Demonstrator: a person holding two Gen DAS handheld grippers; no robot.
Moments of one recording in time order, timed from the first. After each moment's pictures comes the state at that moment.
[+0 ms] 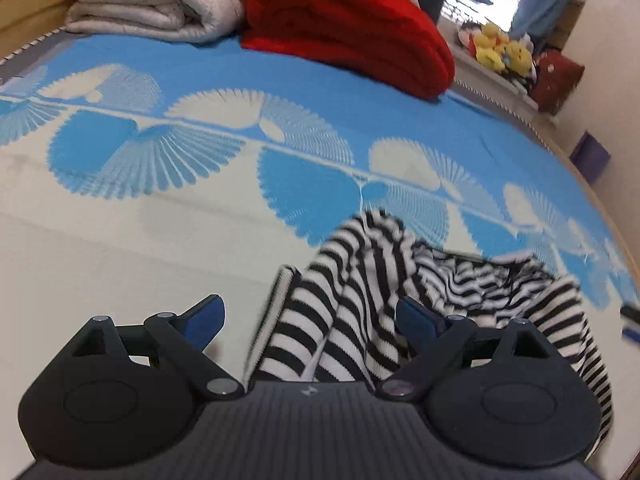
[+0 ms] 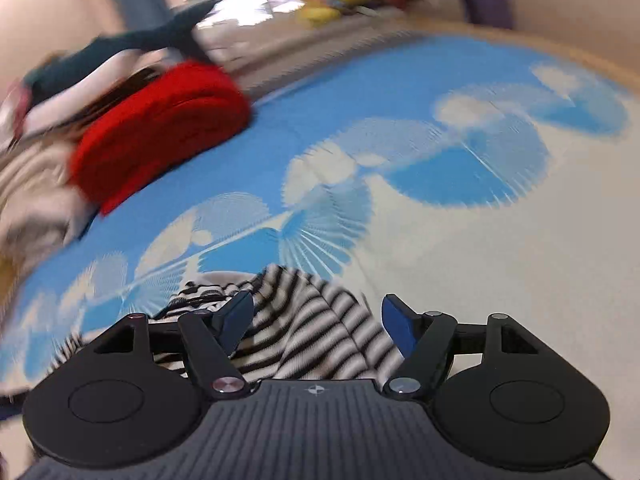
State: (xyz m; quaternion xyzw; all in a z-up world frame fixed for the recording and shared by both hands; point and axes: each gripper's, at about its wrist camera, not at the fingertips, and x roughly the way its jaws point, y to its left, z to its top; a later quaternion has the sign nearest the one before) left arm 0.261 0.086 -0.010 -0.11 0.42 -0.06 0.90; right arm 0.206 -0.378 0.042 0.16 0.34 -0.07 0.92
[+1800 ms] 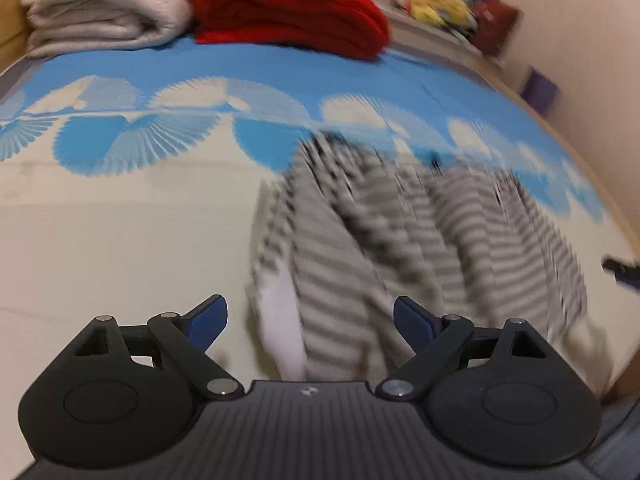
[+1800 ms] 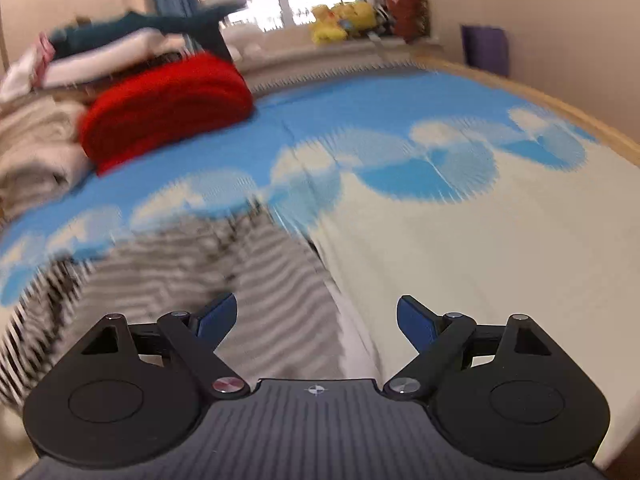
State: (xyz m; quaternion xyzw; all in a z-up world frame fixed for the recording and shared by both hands) left arm 0.142 0.093 0.008 -0.03 0.43 -0.14 0.89; right arm 0.076 -0.360 0.047 0.11 0.37 -0.12 0.91
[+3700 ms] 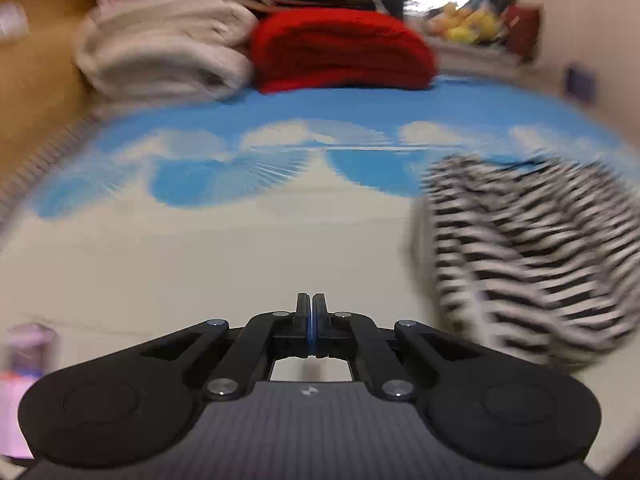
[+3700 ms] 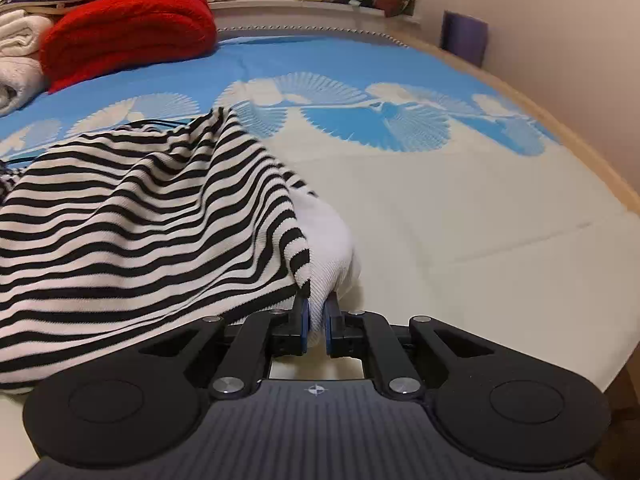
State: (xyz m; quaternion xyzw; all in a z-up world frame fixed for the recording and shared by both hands) left arm 0.120 0.157 -0.003 0.02 0.36 -0.06 0.93; right arm 0.080 -0.352 0.020 0.01 0.41 -0.16 0.90
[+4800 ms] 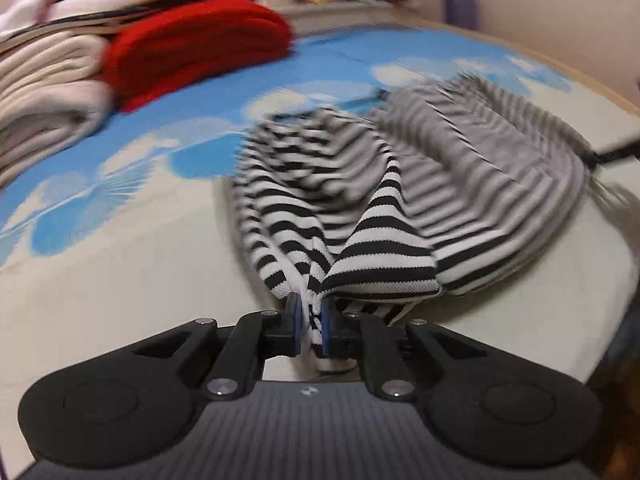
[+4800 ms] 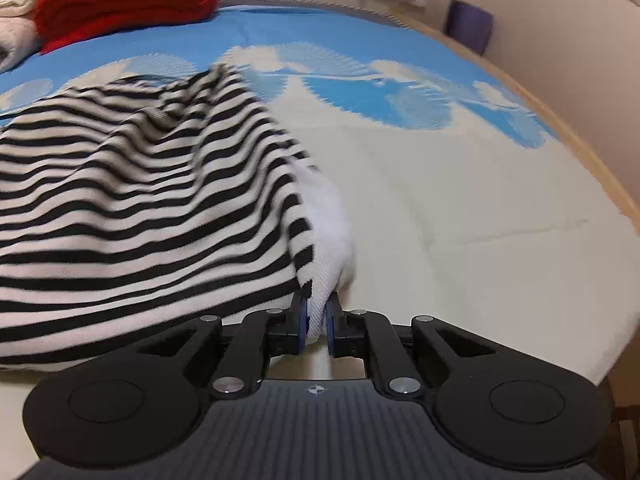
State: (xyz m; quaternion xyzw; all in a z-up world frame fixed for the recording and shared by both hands) left arm 0.094 0.048 -0.026 0.14 0.36 -0.18 0.90; right arm 0.092 -0.352 0.007 -0.02 0.44 -0.19 0.88
